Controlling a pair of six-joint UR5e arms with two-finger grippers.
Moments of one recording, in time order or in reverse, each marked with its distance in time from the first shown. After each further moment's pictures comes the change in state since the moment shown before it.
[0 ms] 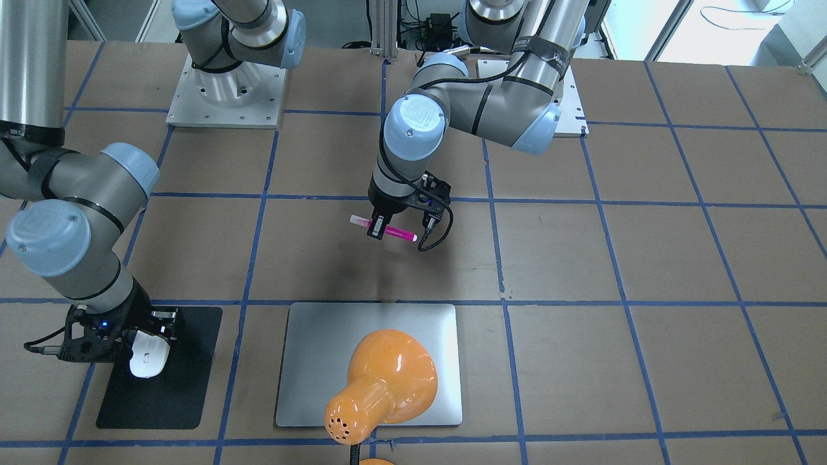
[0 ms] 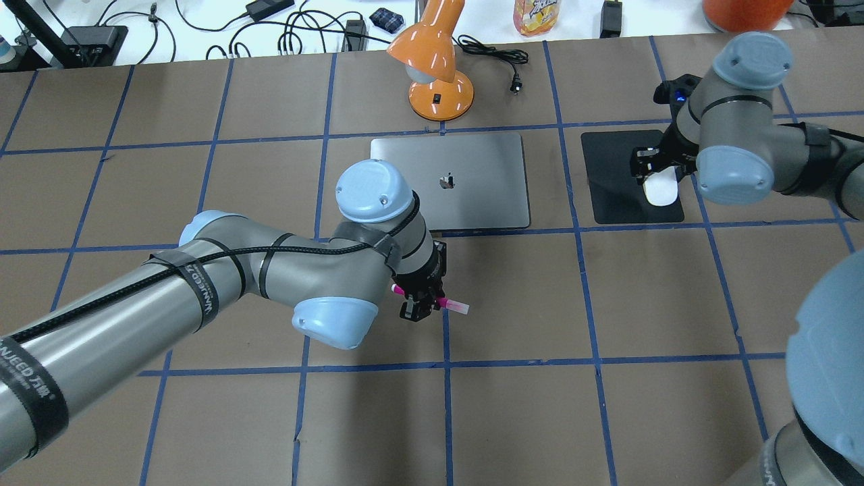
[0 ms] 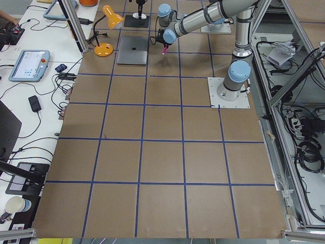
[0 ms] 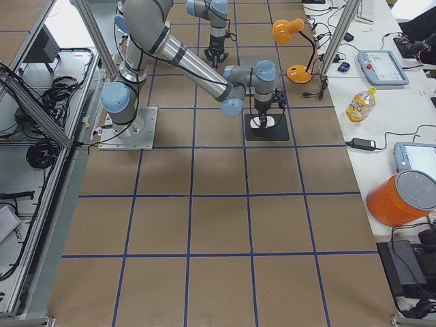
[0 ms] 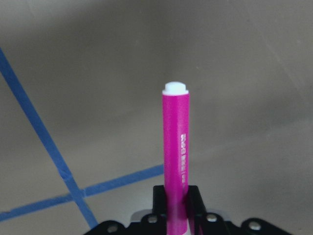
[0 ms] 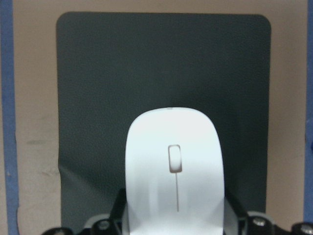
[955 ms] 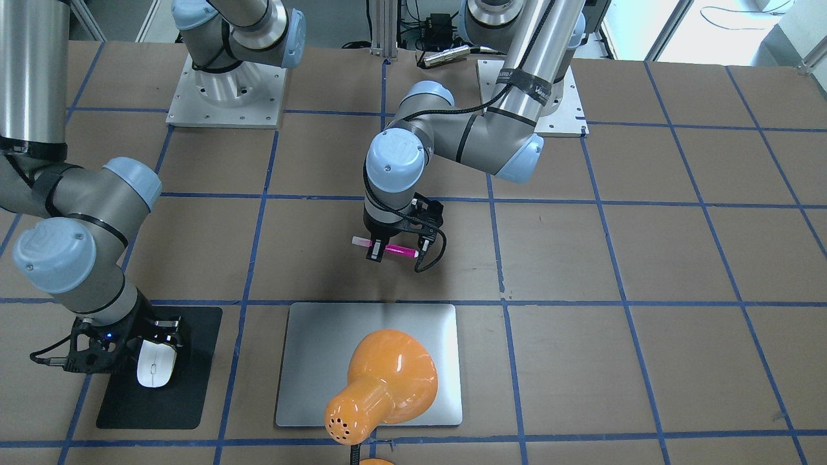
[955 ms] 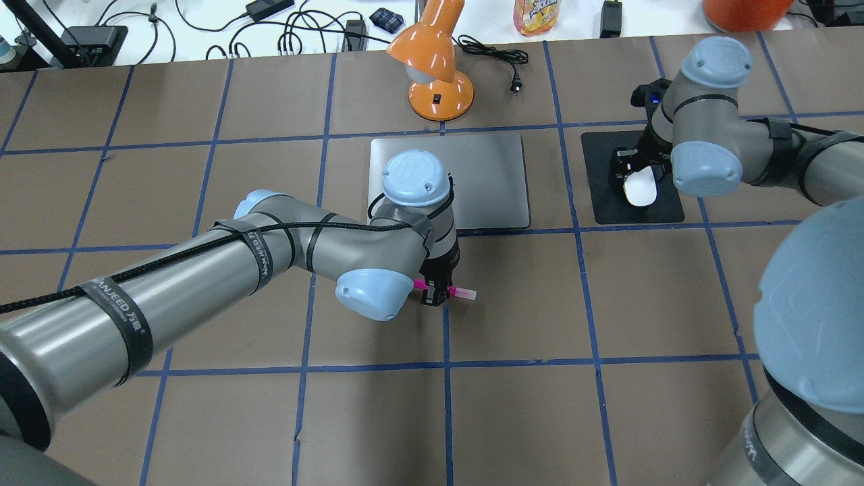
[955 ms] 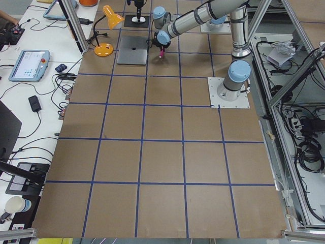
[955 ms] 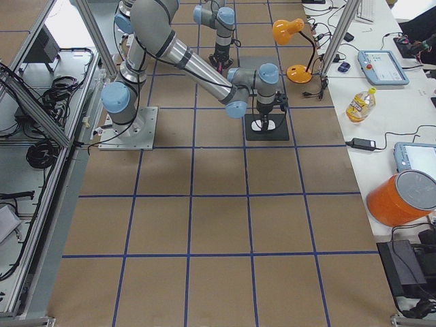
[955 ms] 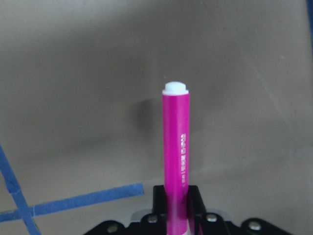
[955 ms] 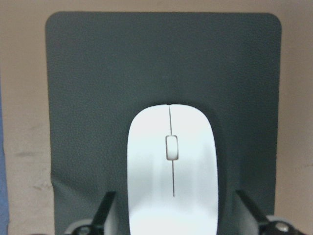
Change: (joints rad) left arm -0.009 -0.095 0.056 -0.015 0.078 -0.033; right arm 0.004 0.027 -0.023 0.019 -0.011 0.017
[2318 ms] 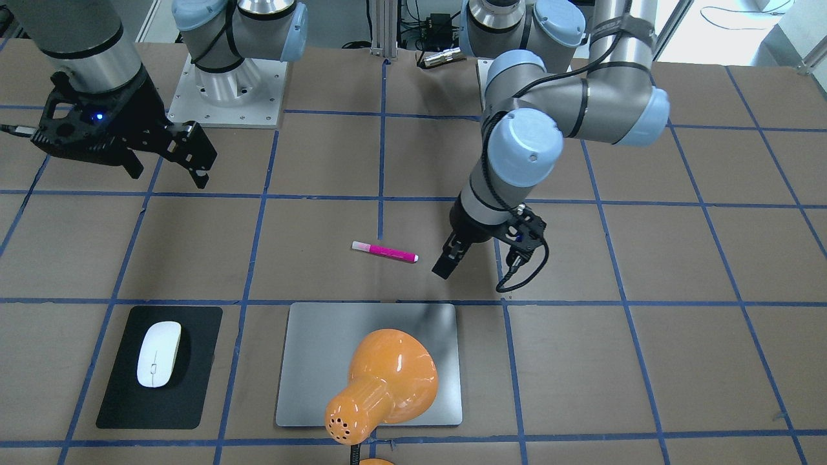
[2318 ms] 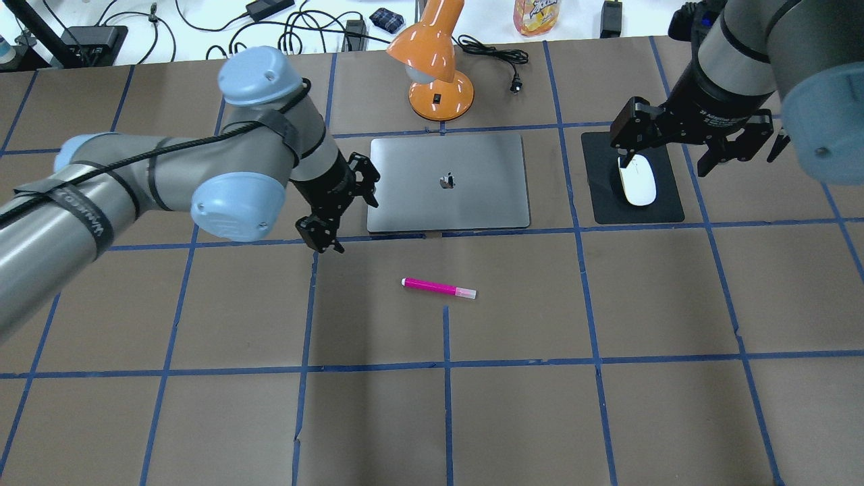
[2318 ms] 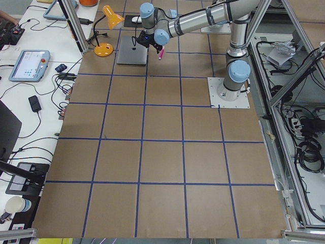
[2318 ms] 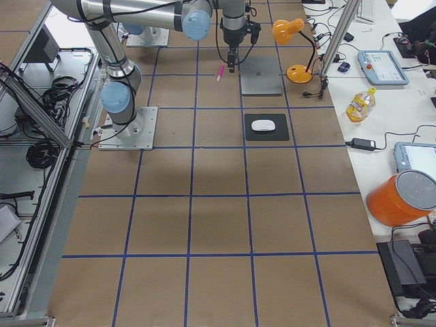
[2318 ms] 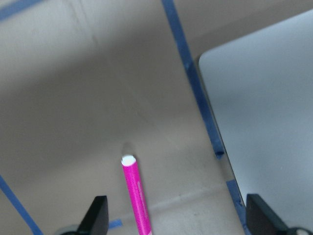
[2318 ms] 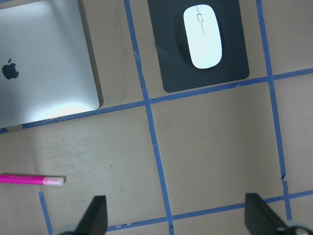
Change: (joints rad) left arm 0.343 0.223 0.064 -0.314 -0.045 0.768; right arm 0.140 -0.580 -0.055 0.656 0.025 0.325
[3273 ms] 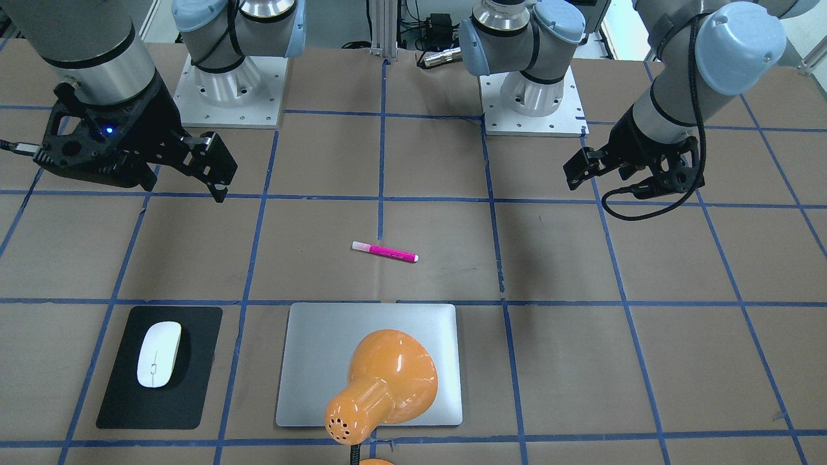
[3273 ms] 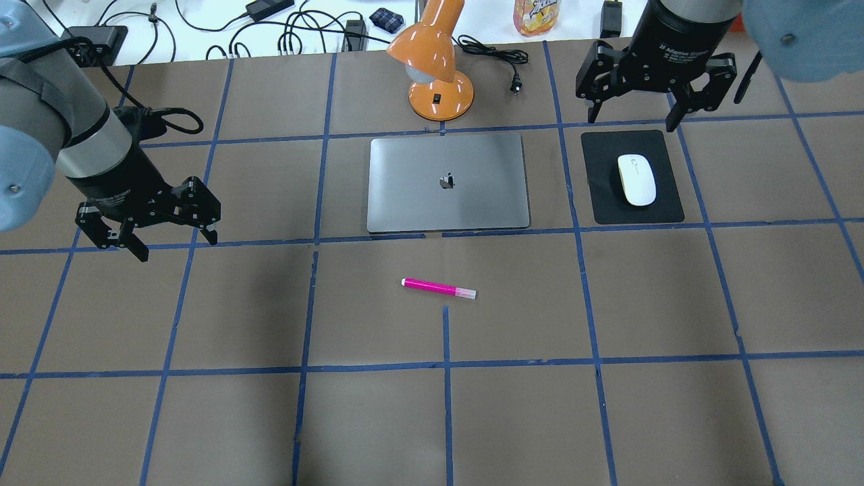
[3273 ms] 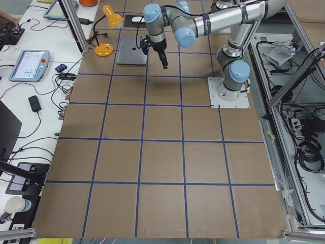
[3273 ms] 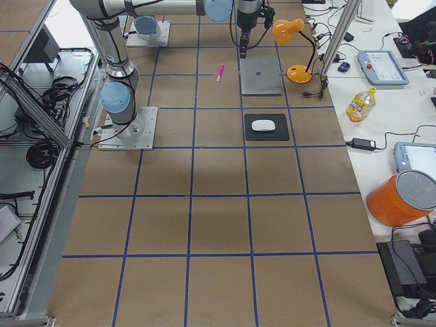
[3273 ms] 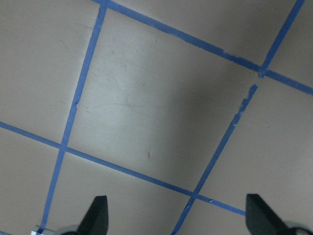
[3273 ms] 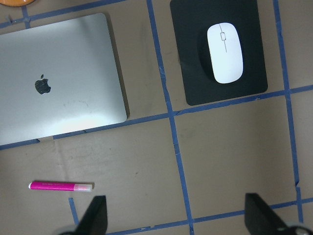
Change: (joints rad) left arm 0.309 0.263 -0.003 -0.354 0.175 1.021; right arm 0.067 0.155 -0.219 0.105 0.003 0.057
